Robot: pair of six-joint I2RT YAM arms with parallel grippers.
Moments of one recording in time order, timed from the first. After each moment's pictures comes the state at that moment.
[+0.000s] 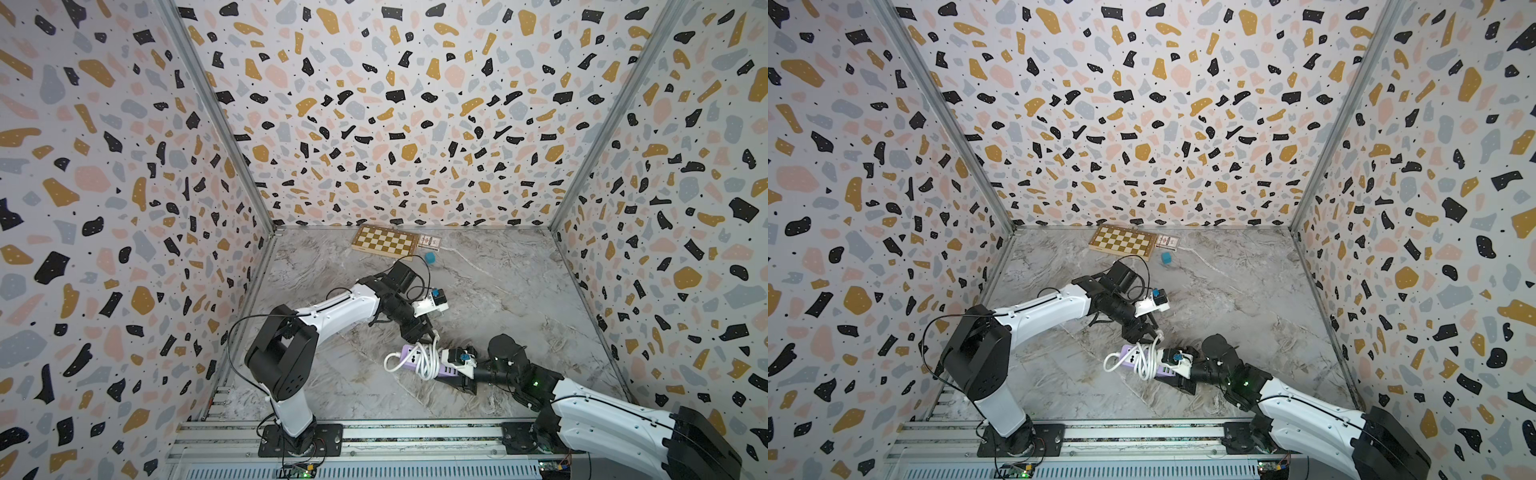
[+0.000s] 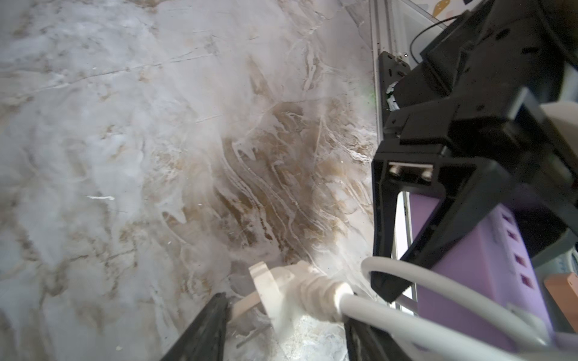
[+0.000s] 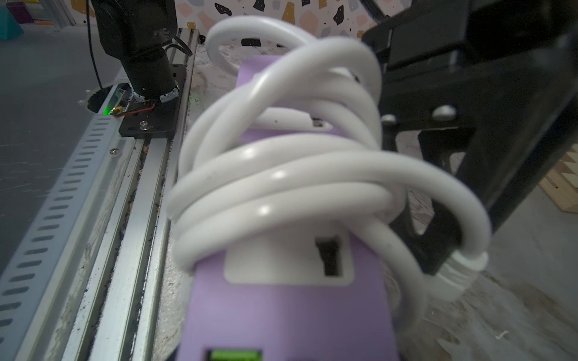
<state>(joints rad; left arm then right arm) -0.67 1.73 1.25 -0.64 0.73 0.46 0.87 0.91 0.25 0.20 -0.46 -0.33</state>
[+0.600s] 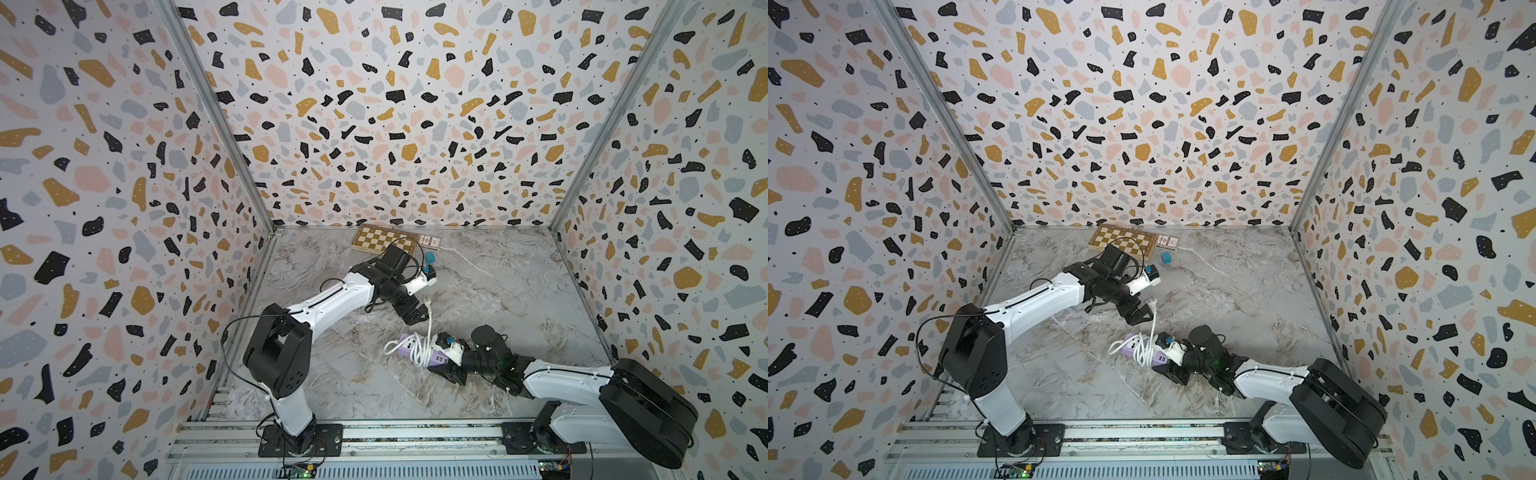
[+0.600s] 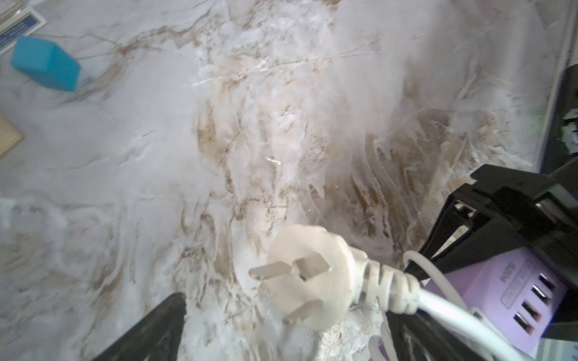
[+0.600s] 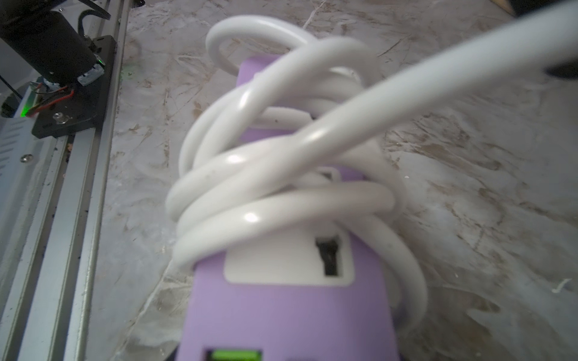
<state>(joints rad) -0.61 1.74 1.37 -0.69 0.35 0.35 0.80 1.29 0.30 0.41 -0.44 -0.22</state>
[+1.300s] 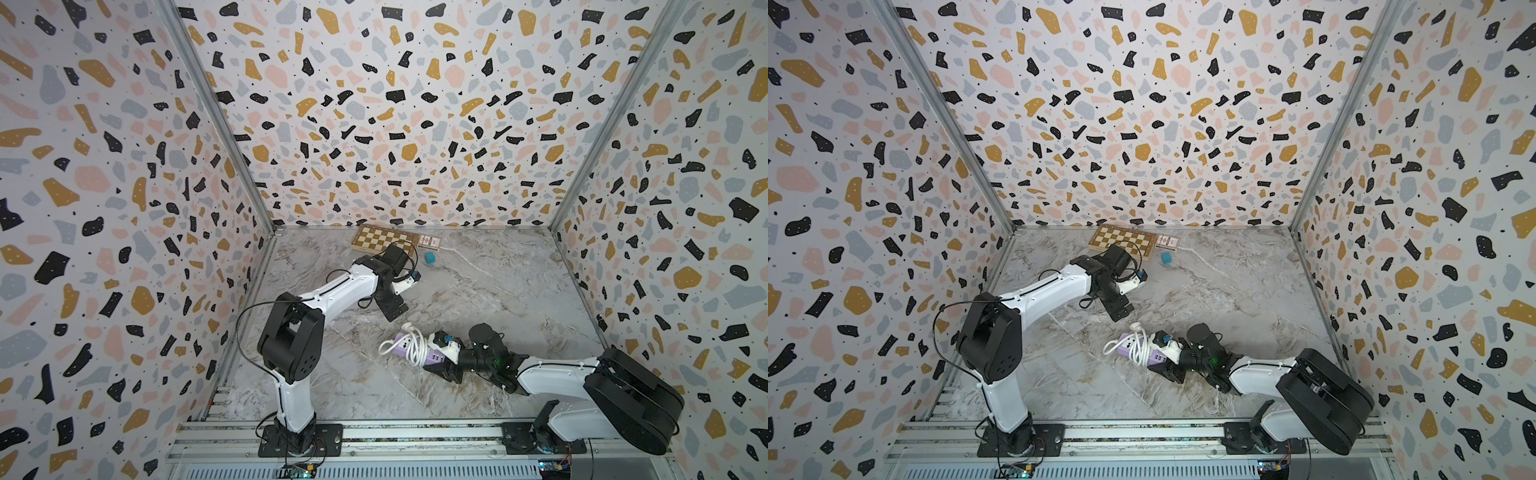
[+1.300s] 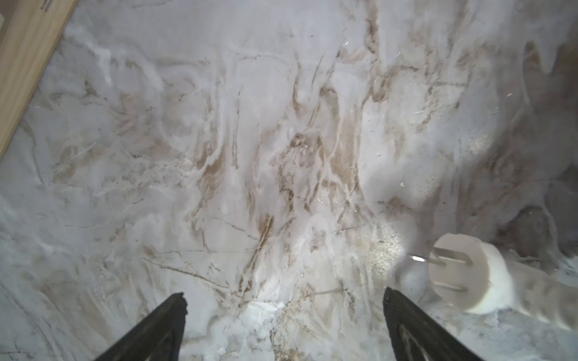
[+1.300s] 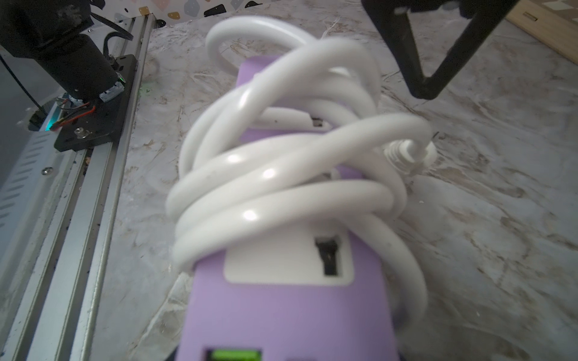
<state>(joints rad) -0.58 1.85 1.45 -0.87 -0.04 0.44 0.79 1.35 0.31 0.50 -0.50 -0.22</state>
